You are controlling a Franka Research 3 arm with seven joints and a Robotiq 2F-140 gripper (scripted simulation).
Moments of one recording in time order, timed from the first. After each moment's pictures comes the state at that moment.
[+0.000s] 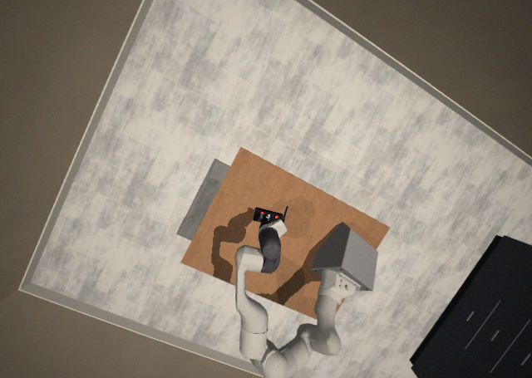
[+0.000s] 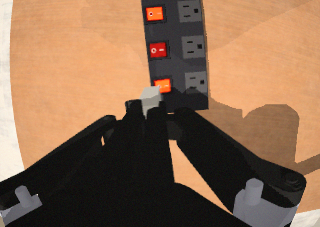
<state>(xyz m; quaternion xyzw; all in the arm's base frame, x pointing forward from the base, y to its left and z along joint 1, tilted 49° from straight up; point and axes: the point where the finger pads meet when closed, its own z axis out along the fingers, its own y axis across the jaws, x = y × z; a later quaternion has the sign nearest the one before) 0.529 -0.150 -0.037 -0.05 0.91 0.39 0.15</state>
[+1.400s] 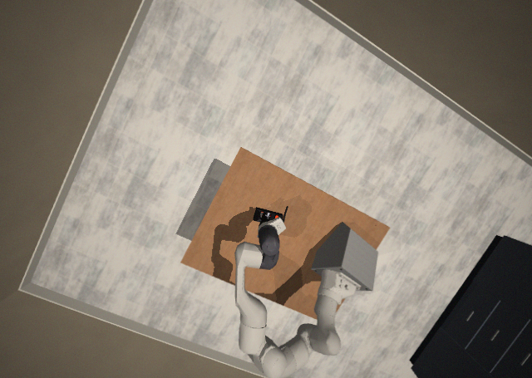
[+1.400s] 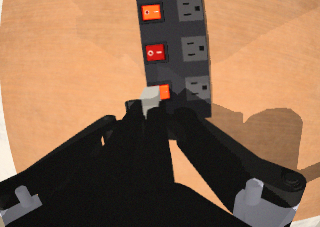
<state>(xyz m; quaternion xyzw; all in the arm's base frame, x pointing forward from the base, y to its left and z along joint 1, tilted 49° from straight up) 0.534 -0.129 -0.054 -0.05 0.91 0.39 0.14</state>
